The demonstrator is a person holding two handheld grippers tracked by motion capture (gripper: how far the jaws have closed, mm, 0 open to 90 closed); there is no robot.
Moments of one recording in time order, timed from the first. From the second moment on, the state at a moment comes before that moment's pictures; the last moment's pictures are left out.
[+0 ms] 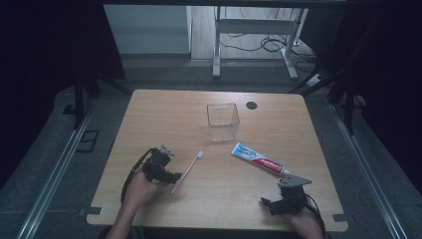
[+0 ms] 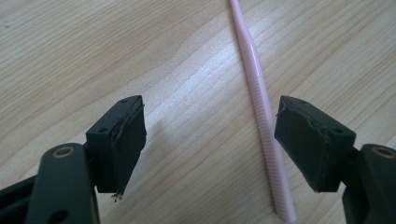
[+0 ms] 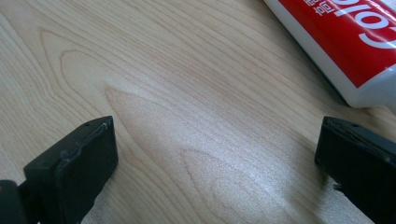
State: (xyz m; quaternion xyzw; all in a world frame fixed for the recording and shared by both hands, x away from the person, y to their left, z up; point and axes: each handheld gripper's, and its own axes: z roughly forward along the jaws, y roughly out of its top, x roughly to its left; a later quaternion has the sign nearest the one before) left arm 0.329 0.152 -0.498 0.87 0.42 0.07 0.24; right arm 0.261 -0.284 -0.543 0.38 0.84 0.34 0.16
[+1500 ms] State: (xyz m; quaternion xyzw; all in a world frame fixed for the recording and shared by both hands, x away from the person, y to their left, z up) left arm 0.389 0.077 -0.493 0.91 0.41 -0.03 0.06; right arm 0.261 -0.284 -0.543 0.38 0.84 0.34 0.16
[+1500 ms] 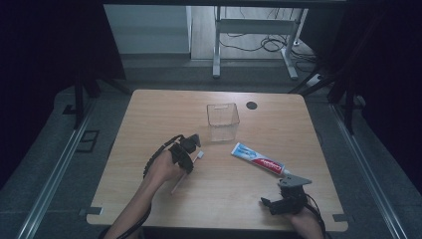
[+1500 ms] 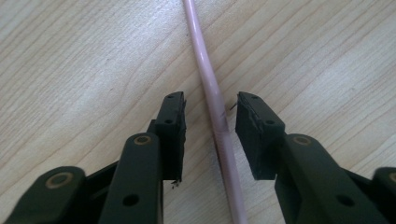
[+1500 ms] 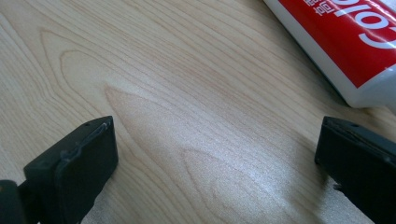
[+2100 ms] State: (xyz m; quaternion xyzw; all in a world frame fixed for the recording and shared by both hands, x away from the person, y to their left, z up) left arm 0.391 0.066 -0.500 0.91 0.41 -0.02 0.03; right arm 0.262 -0.284 -0.543 0.38 0.84 0.34 0.16
